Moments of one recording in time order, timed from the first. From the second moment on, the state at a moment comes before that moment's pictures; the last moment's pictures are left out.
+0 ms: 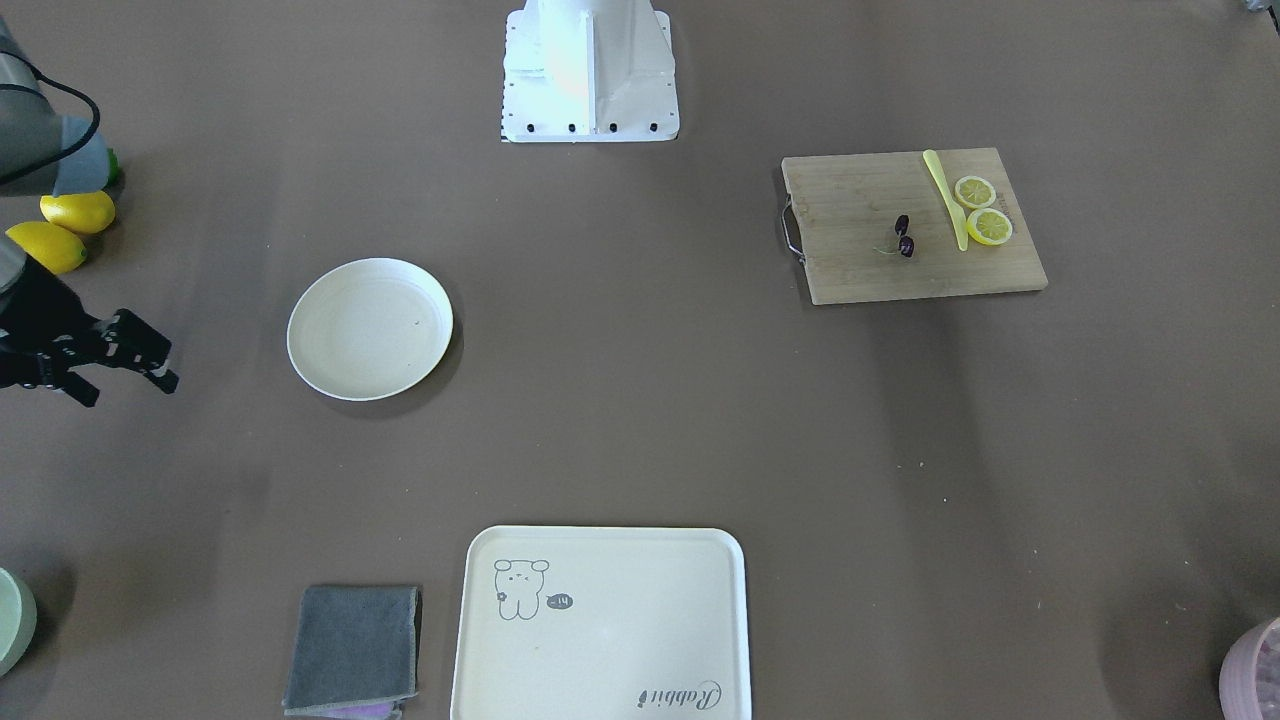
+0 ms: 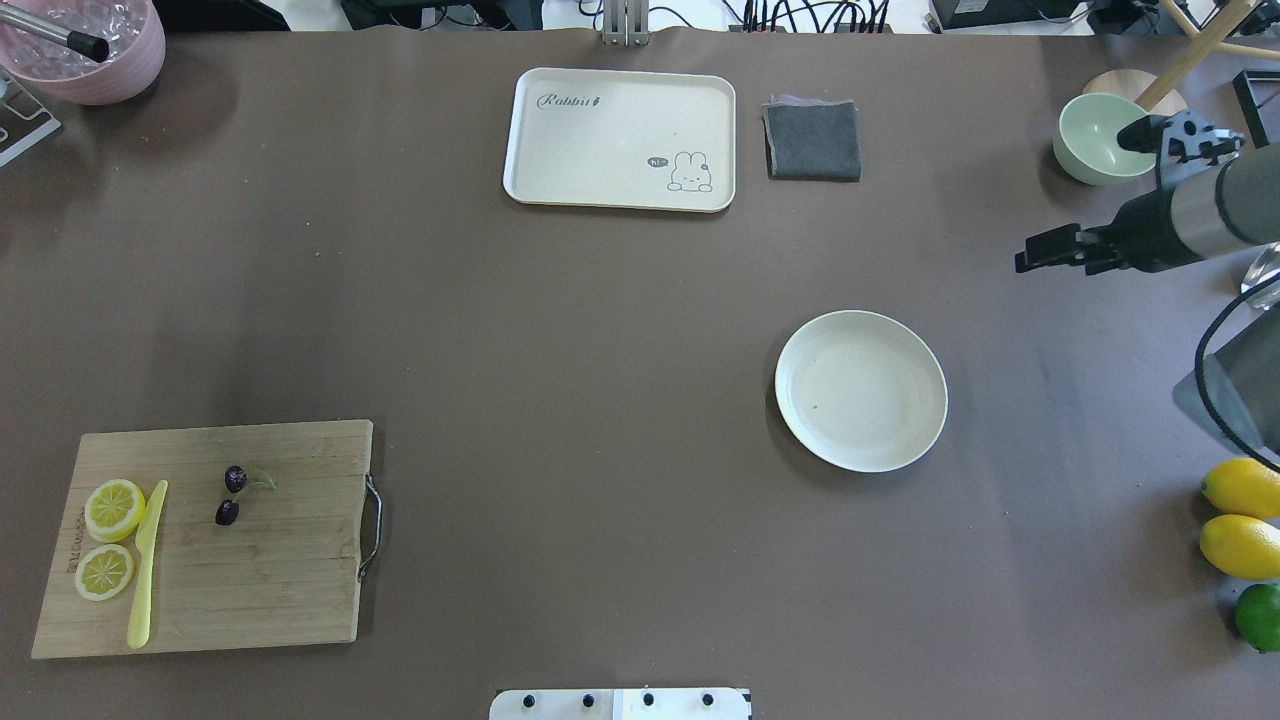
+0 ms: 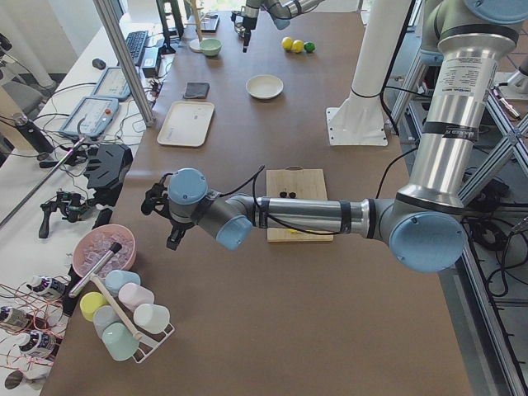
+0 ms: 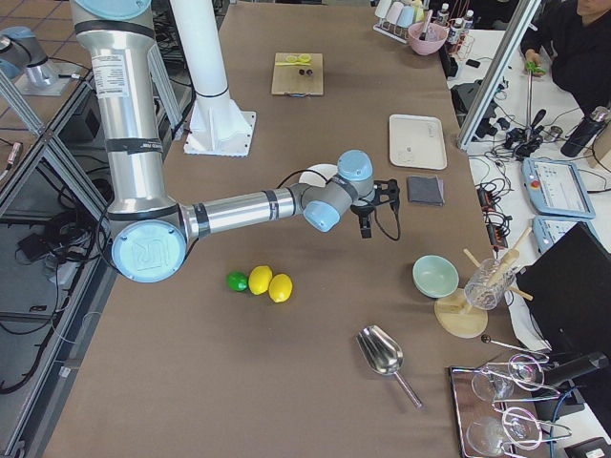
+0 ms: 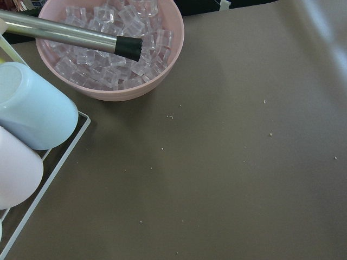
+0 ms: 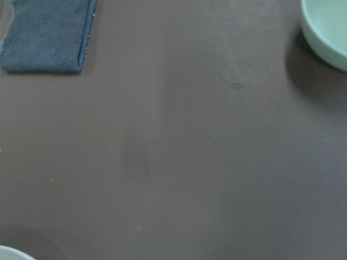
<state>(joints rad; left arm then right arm) -1.47 -1.75 -1.40 -2.21 -2.43 -0.28 0.96 -1.47 1.64 -0.85 2.12 0.96</state>
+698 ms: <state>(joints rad) -1.46 -1.75 -1.38 -2.25 -2.43 -0.32 0.69 -1.47 1.67 -0.76 1.92 1.17</state>
